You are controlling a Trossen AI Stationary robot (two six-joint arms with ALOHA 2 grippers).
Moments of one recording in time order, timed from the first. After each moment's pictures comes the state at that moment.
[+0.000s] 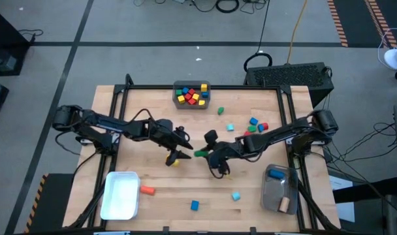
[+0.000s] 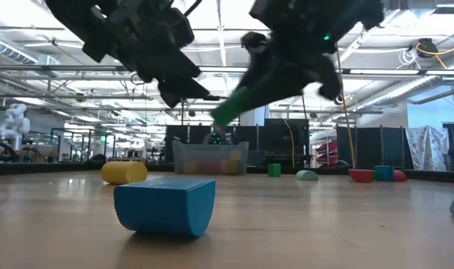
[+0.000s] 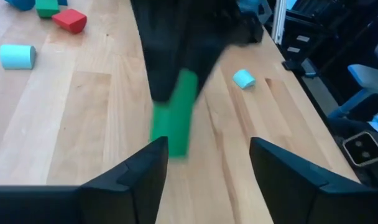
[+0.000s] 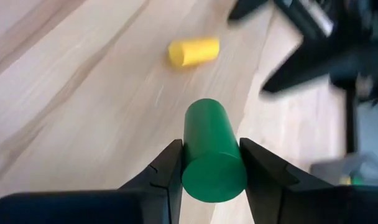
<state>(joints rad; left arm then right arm) 0.03 1.43 0.69 0.23 0.36 -0.15 0.20 1.67 1.02 -0.07 0.26 -0.53</state>
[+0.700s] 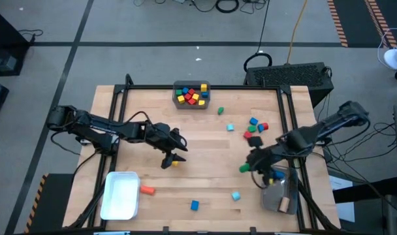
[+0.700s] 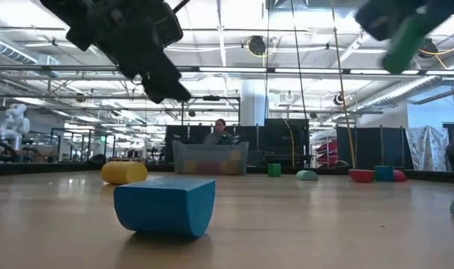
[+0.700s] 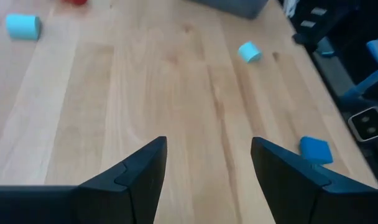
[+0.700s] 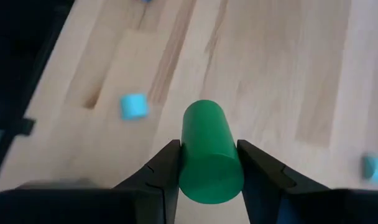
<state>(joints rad) -0.03 1.35 0.69 0.06 0.27 -0.15 0.45 1.17 1.02 -0.86 0.07 0.19</state>
